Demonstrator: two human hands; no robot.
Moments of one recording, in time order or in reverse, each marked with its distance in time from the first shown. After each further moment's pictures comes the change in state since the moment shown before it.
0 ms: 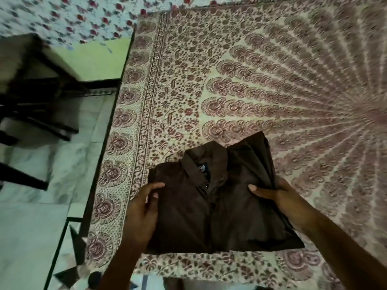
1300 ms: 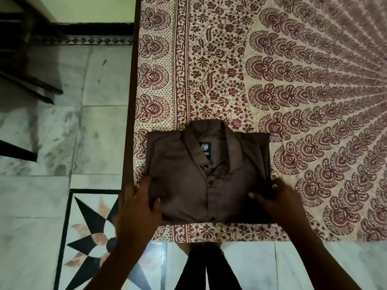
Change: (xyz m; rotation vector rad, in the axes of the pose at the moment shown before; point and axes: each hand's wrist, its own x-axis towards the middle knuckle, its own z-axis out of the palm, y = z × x) left_hand -0.001 -0.143 -0.129 0.619 -0.185 -0.149; right_hand -0.004 0.114 0.154 -1.078 0.506 0.060
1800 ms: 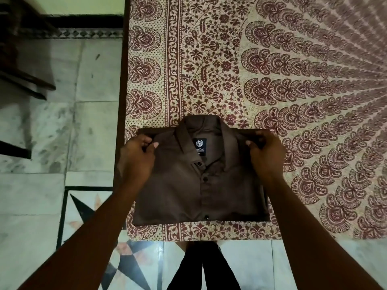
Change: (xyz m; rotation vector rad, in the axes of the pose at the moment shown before) left_hand 0.110 0.064 -0.022 -0.340 0.160 -0.153; right_hand 0.080 -0.067 -0.002 0.338 0.325 -0.128
